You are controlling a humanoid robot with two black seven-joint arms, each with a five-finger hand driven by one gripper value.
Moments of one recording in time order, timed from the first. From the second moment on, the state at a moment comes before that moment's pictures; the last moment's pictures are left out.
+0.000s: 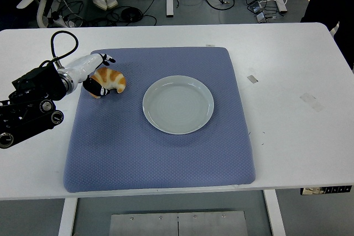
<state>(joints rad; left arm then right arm) -1.00 0.52 -0.17 -1.20 1.29 0.21 0.37 -0.08 0.00 0.01 0.16 -0.12 -0.06 0.21</state>
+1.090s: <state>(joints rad) -1.04 0.53 -0.17 -1.20 1.20 0.16 0.32 -0.08 0.00 0.01 0.16 -0.12 -0.06 0.21</state>
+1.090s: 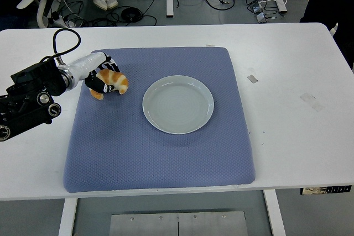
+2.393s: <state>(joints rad) -1.19 0.37 -0.16 -1.32 1.13 0.11 0.31 -0.08 0.00 0.01 0.16 -0.12 -0.06 0.21</state>
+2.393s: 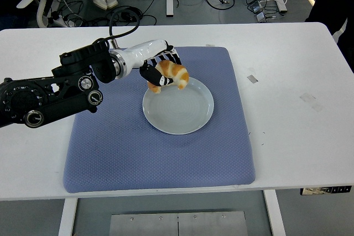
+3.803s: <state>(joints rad) -1.11 0.34 -0.12 -1.33 1.23 0.13 0.30 -0.08 0.00 0.01 0.16 -0.12 -0.06 0.21</state>
